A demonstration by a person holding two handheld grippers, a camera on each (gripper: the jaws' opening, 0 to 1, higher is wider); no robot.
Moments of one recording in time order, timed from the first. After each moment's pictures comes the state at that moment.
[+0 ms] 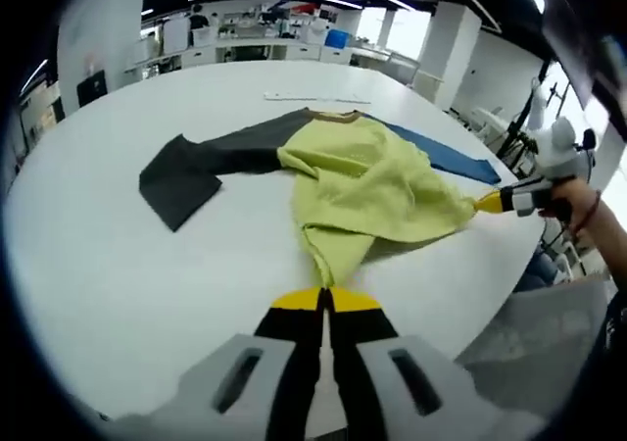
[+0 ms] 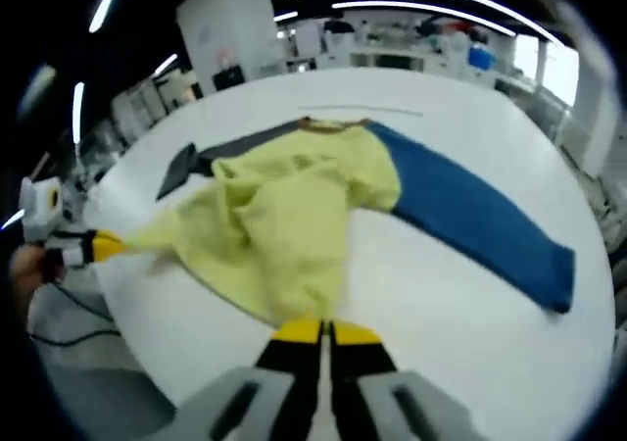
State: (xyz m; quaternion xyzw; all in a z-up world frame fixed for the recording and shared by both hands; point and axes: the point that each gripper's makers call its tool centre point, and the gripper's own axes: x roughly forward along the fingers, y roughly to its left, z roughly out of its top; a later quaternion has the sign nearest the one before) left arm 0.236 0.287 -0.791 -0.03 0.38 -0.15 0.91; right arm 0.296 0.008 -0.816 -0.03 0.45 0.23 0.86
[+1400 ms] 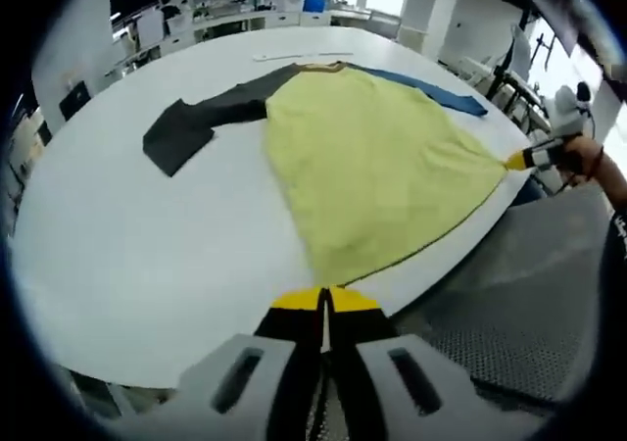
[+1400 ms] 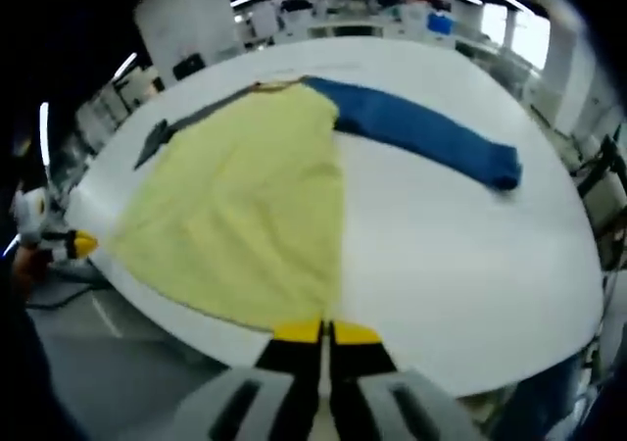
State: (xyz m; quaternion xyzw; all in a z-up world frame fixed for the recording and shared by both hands) left arm 0.159 0.318 -0.819 0.06 0.46 -0.17 0.87; right arm 0.206 -0.060 -0.841 -0.02 0.51 0.15 0.84
